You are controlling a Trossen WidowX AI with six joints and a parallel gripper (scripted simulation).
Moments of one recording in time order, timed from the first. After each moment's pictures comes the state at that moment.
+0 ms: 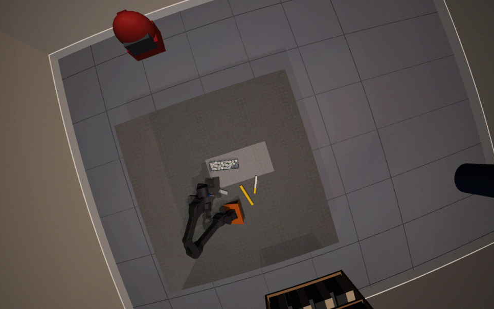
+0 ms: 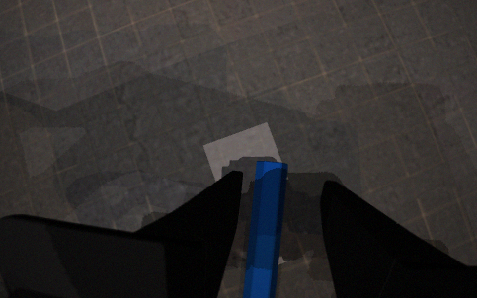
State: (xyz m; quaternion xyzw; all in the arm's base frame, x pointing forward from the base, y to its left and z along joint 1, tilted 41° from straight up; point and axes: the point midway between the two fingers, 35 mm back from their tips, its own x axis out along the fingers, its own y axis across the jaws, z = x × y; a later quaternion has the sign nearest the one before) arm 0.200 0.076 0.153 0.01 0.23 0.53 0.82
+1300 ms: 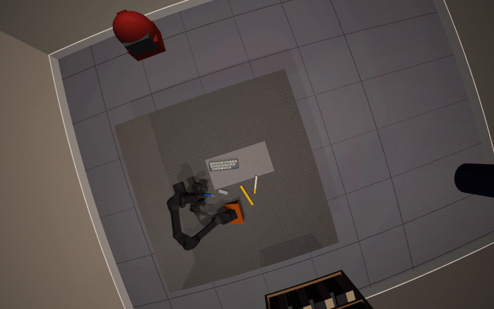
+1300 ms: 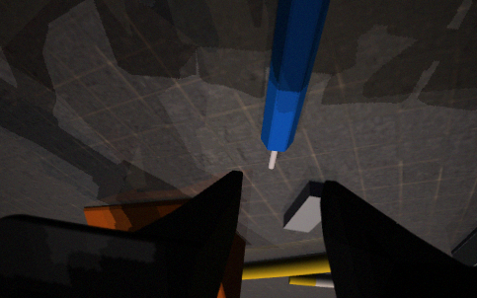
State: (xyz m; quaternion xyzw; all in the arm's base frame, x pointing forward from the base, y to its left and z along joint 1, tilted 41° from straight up) arm 0.192 0.074 0.138 -0.25 0.59 0.47 0.60
